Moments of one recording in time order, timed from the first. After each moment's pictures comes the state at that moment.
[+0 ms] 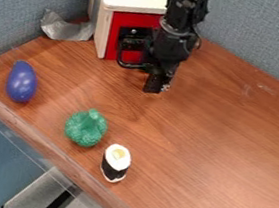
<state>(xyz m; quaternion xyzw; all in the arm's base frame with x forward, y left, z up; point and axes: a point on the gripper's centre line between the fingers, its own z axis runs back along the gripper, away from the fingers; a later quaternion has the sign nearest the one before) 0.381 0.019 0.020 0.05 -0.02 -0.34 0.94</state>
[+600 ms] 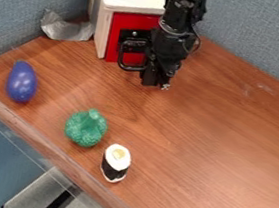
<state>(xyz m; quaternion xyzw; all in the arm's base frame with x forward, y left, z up) 0.381 0.013 0.020 0.04 -0.03 -0.33 0.94</state>
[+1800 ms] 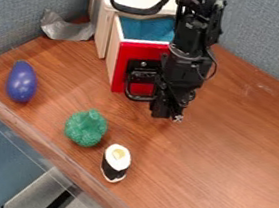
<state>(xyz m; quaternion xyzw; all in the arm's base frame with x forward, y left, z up) 0.334 -0.049 0.029 -0.02 -0.03 -0.37 0.93</state>
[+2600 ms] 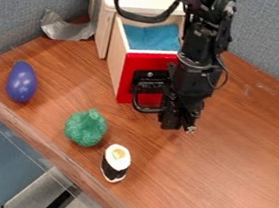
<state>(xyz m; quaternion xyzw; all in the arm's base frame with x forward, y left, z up) 0.325 -0.073 0.031 -0.04 -0.03 -0.35 0.94</state>
